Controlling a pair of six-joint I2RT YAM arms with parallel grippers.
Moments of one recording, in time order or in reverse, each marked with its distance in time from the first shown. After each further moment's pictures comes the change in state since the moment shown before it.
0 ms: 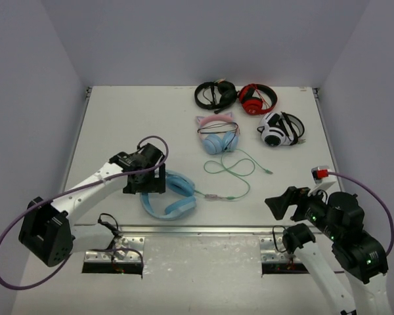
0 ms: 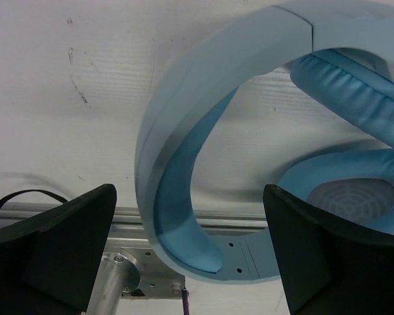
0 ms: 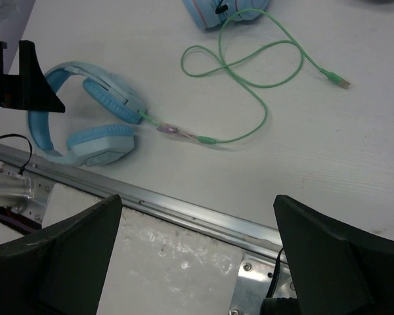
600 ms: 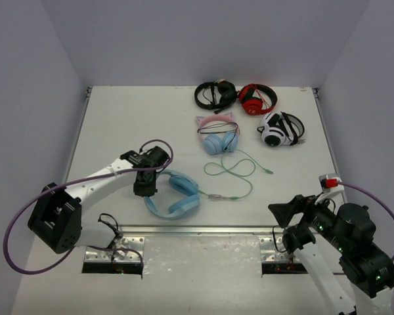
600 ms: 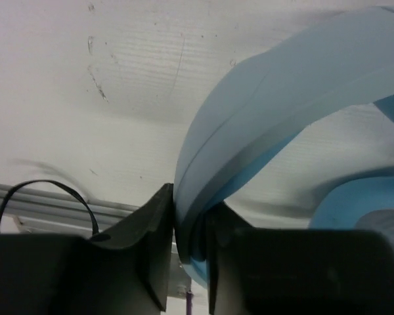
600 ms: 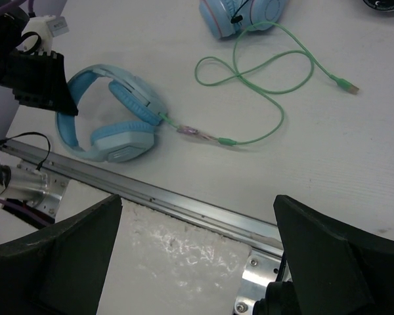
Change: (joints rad) left arm -0.064 0.138 0.002 -0.021 -0.088 -0.067; right arm 0.000 -0.073 0.051 -0.055 -0.020 0.003
